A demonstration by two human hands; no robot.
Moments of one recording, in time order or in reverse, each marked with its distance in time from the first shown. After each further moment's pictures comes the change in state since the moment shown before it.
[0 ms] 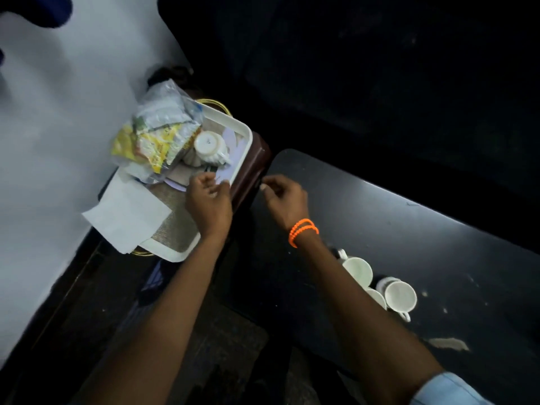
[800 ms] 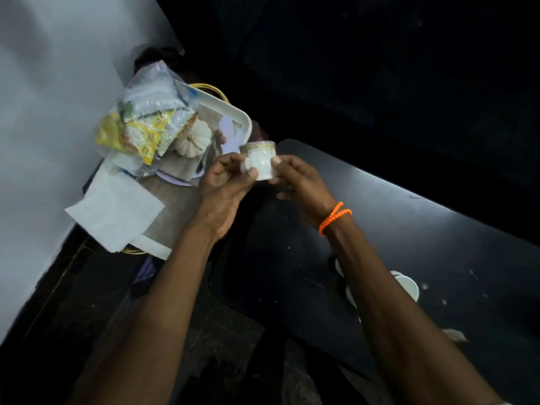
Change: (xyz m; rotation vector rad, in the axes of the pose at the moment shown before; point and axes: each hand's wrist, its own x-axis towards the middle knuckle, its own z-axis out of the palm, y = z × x) left_hand -0.004 0.025 0.006 -0.759 -0.676 -0.290; right_hand 0.012 -0.008 -0.040 0.472 -0.273 0.239
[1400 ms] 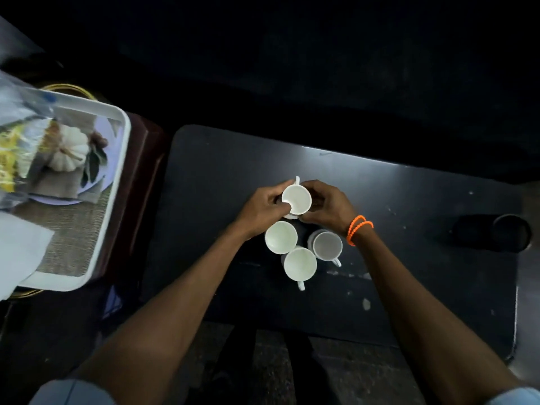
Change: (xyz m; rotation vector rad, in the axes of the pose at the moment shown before) left_hand -0.029 -0.159 0.142 0.941 -0.560 -0.265; right_hand -0.114 0.093 -0.216 -0.515 0.236 0.001
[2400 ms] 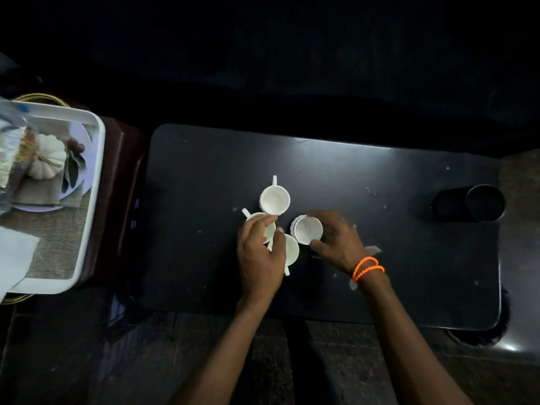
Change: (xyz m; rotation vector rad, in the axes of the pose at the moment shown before) left_hand -0.090 -0.022 0.105 0.103 0.675 0.199; right_hand -0.101 0.050 0.003 -0.194 0.160 0.029
